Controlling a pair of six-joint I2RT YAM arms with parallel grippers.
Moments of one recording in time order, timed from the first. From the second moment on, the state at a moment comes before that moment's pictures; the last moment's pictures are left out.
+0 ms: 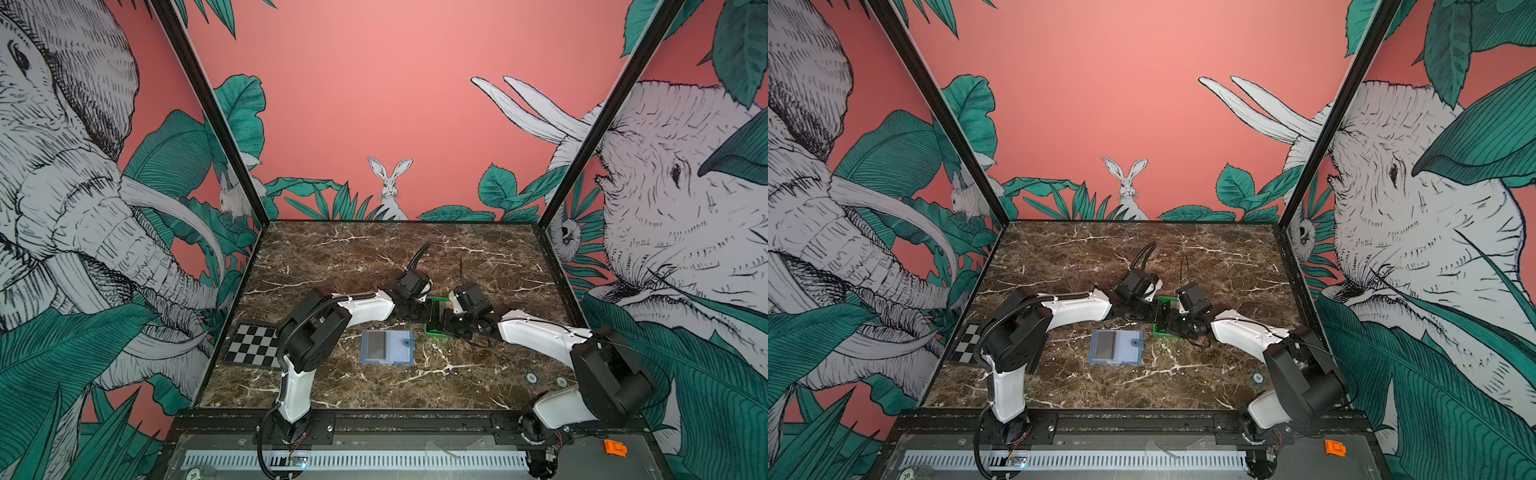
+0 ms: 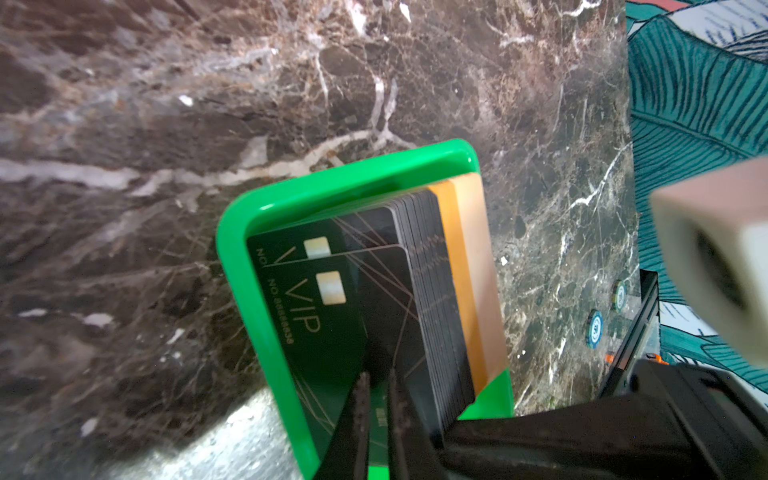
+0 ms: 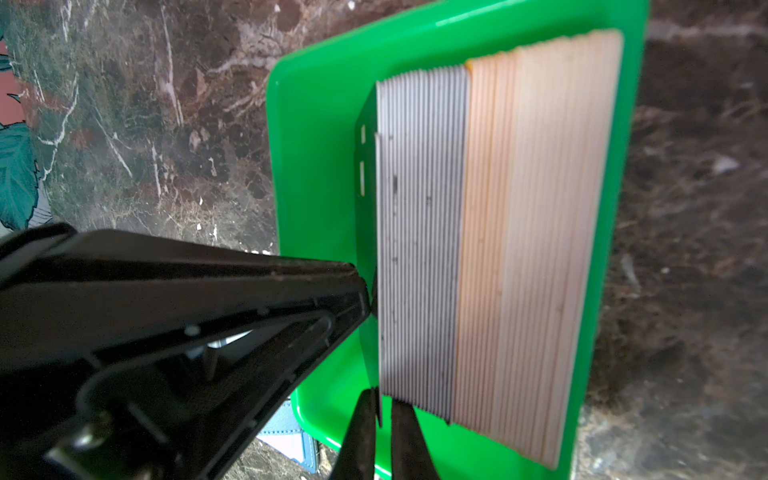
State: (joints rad) left arm -0.85 1.94 1.21 -0.17 0.35 -0.63; right arm 0.58 1.46 0.73 -0.27 -0.27 0.77
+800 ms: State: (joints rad) left arm -0.84 1.49 0.79 0.09 0.39 -0.76; right arm 0.58 1.17 0.71 -0.40 -0.23 0.70
